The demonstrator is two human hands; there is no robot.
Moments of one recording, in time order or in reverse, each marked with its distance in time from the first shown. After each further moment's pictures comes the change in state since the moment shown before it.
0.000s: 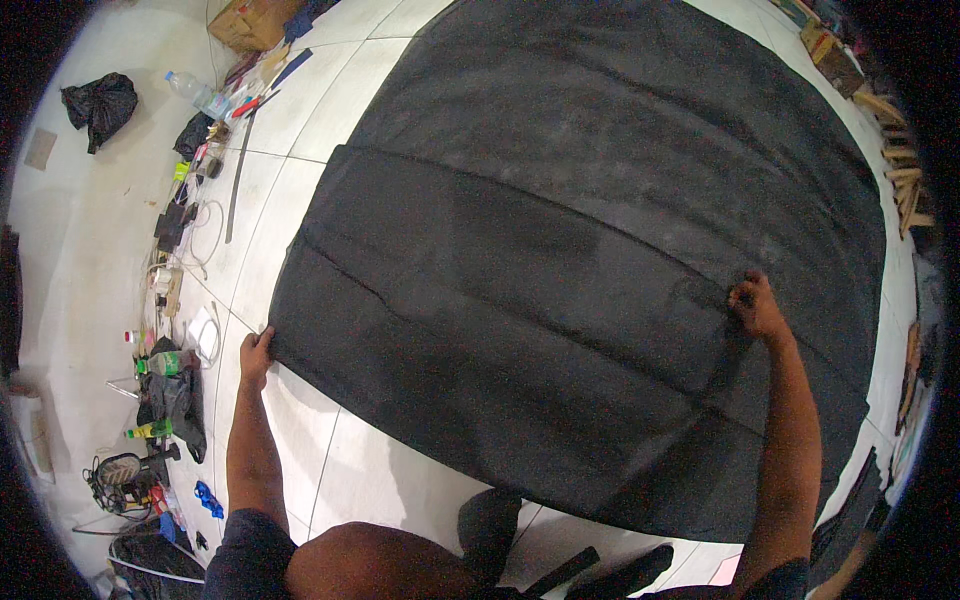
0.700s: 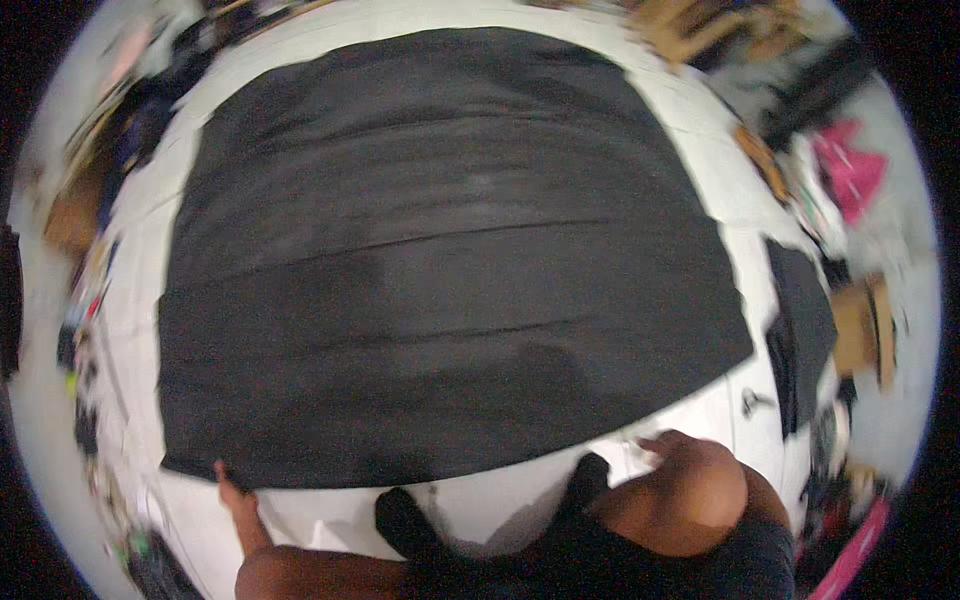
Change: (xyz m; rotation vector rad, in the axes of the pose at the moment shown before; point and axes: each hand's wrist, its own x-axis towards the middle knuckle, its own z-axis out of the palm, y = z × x) left_hand -0.119 -0.006 0.096 -0.957 -0.434 -0.152; right_hand -0.471 0.082 0.109 0.481 -0.485 1.053
